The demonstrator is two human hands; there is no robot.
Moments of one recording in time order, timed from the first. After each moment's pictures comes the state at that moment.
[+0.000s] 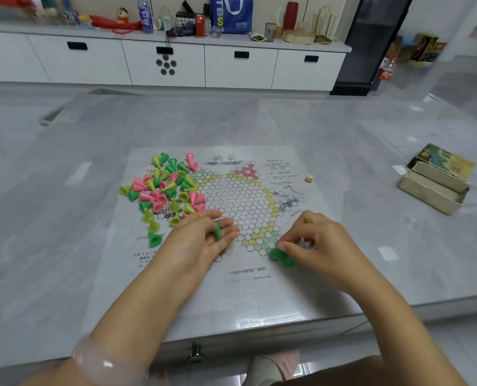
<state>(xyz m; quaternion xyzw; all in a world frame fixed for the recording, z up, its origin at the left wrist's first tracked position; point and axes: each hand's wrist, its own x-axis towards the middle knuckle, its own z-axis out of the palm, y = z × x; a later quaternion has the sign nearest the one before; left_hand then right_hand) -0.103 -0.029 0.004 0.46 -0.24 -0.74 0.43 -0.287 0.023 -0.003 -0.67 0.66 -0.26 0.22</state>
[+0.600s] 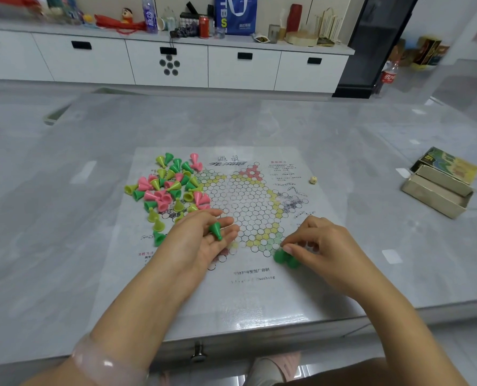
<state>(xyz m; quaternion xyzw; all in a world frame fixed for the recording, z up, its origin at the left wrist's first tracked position) -0.097 -0.030 0.009 0.44 -0.22 -0.74 0.45 -0.289 0.025 -0.004 -0.69 0.66 -0.23 0.19</state>
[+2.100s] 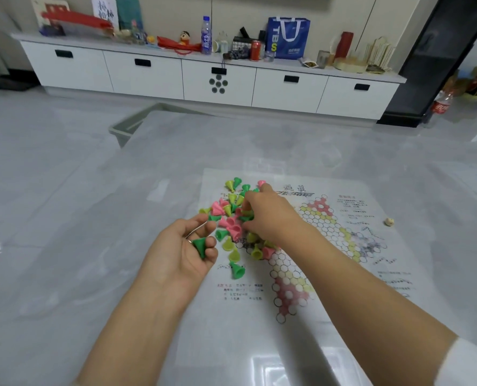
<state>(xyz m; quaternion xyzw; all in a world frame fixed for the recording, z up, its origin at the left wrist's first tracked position) 0.013 -0.069 0.016 0.45 -0.11 -0.72 0.52 -0.127 -0.137 0.007 -0.74 0.66 -0.02 0.10</state>
